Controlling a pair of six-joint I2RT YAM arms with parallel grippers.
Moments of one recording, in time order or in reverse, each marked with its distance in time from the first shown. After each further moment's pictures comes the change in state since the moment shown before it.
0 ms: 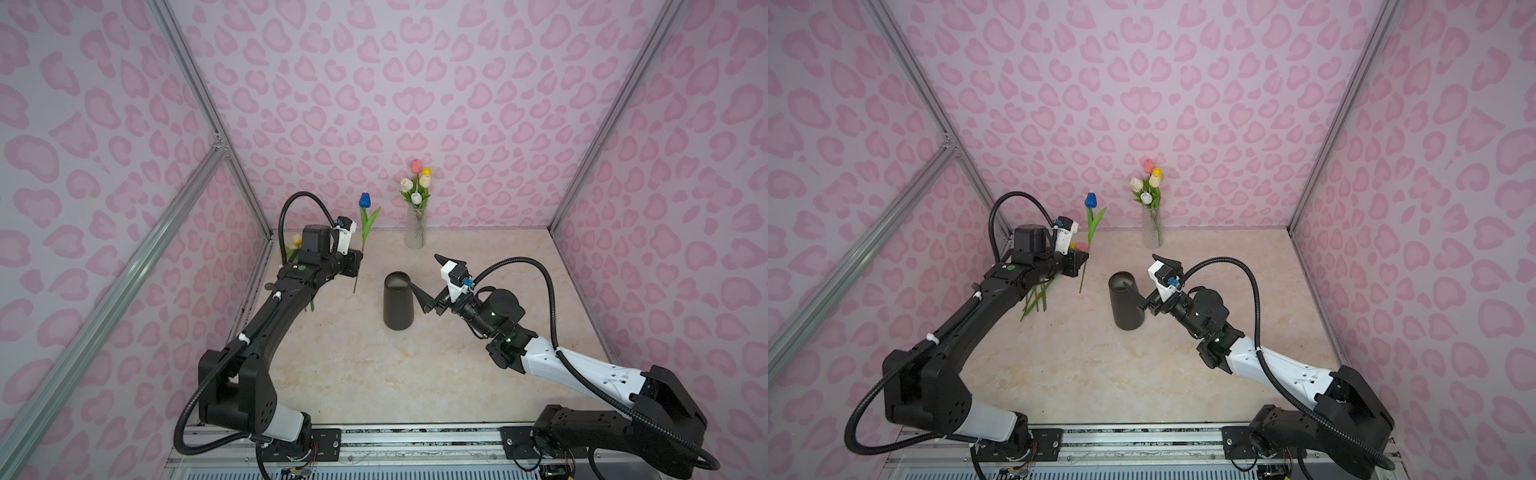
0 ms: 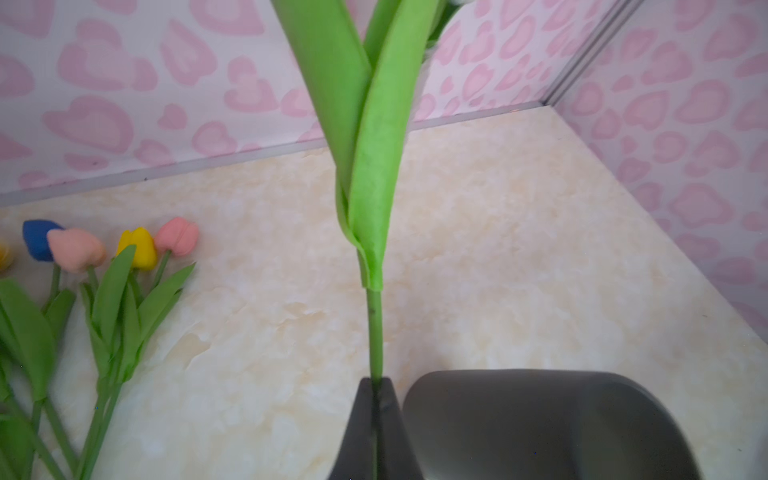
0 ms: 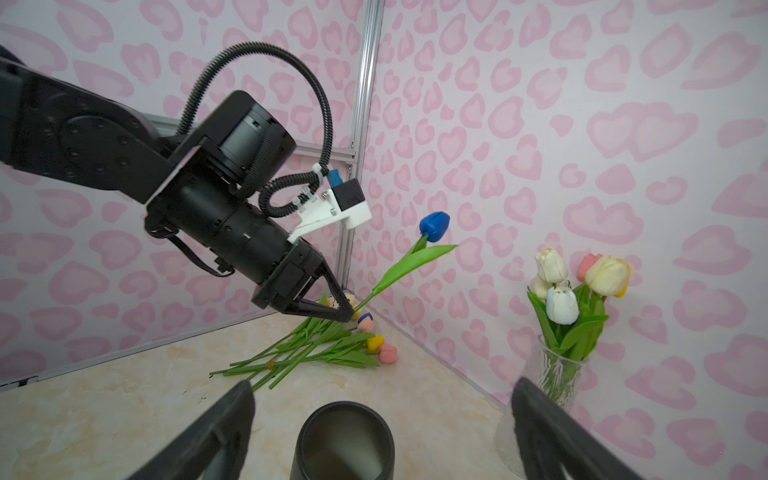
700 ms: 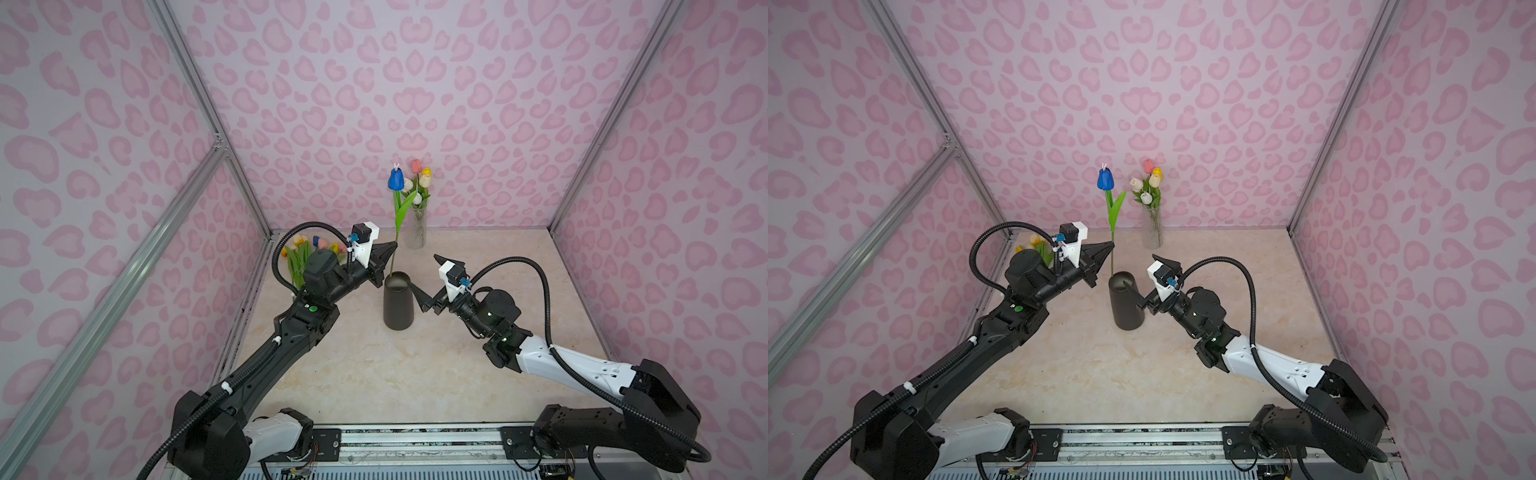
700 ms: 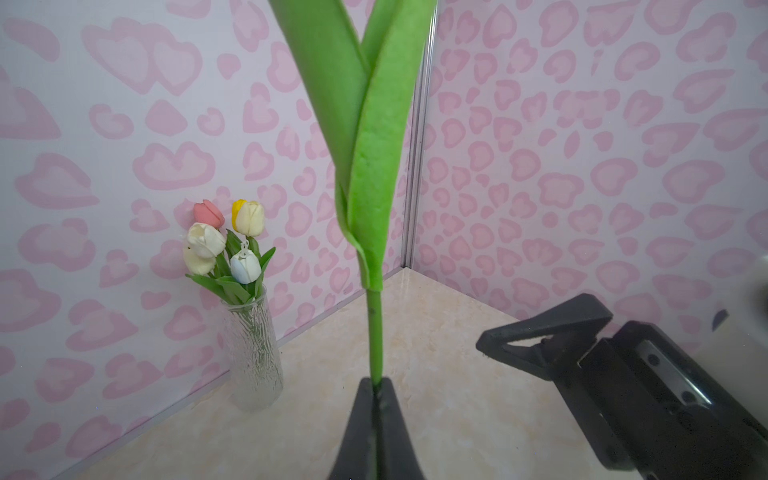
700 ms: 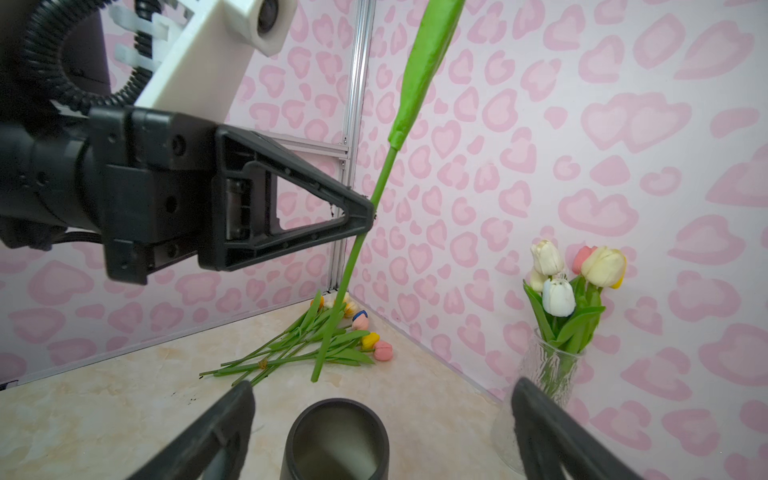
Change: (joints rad) left arm -0.241 -0.189 -0.253 0.663 0.022 -0.001; right arm -0.003 0.035 -0.010 0.043 0.018 0.002
